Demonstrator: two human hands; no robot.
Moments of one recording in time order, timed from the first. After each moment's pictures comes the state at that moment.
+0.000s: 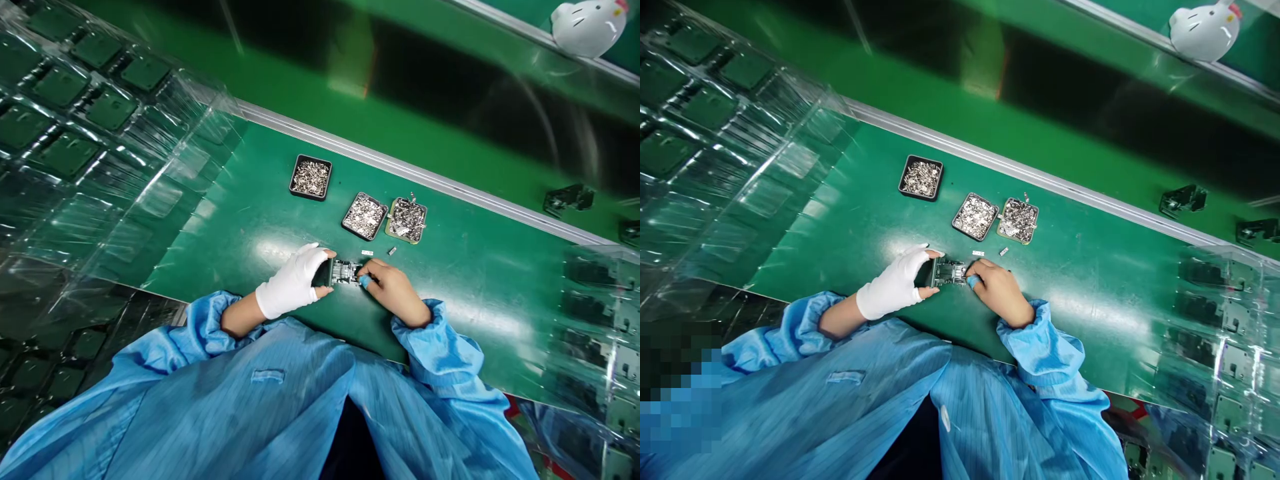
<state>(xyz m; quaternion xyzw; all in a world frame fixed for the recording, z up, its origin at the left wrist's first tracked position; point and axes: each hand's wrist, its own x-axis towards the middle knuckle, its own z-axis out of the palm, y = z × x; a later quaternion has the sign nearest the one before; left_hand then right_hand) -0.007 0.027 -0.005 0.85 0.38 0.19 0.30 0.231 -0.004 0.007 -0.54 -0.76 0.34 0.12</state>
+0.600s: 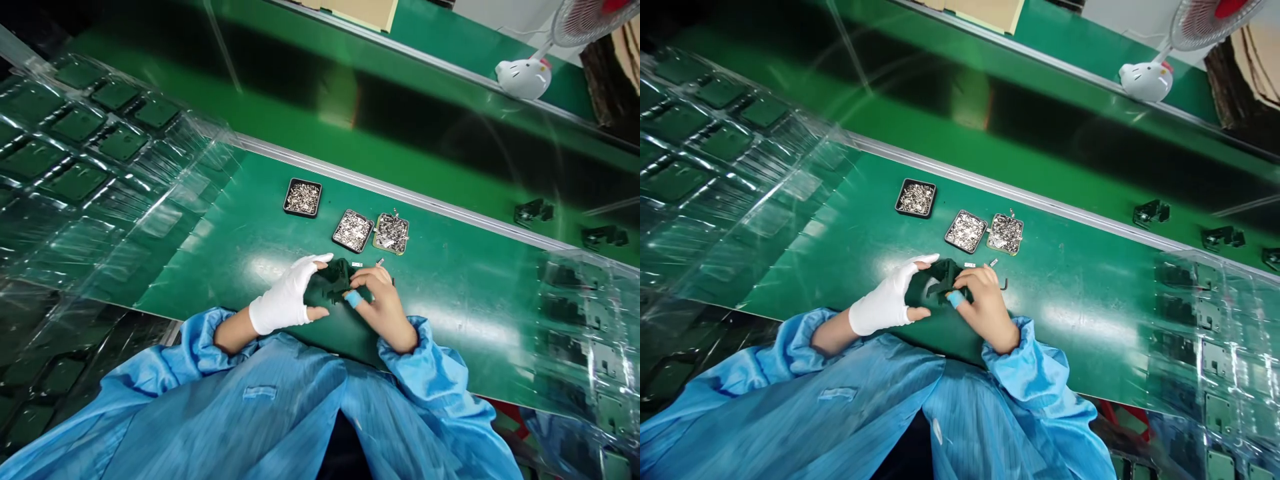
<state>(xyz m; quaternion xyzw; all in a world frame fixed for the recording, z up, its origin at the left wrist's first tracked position) -0.005 0.024 -0.004 0.84 0.33 0.28 0.34 0.211 -0.021 0.021 -0.53 -0.73 0.28 0.32</state>
